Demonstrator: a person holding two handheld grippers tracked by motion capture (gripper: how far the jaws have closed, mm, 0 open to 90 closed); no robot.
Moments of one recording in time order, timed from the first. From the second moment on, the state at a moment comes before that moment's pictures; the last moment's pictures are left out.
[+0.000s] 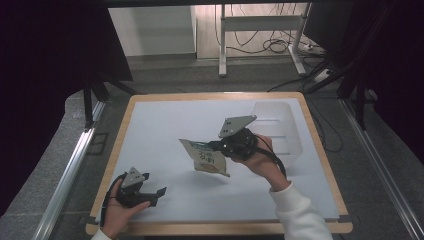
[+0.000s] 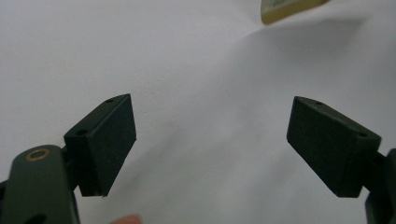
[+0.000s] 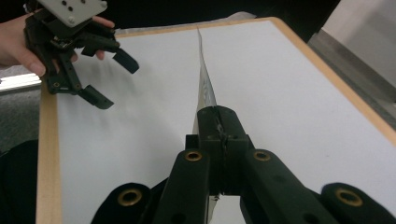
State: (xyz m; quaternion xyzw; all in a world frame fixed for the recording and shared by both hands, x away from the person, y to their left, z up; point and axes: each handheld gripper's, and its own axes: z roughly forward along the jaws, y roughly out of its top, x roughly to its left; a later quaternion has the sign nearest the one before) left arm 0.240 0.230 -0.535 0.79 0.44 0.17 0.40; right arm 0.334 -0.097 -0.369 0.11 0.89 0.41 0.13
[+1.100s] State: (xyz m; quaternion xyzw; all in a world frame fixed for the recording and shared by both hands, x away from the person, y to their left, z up) left arm 0.241 0.228 -0.536 0.79 0.44 0.17 0.40; right arm 0.345 -0.136 -0.350 0.14 0.87 0.44 0.15
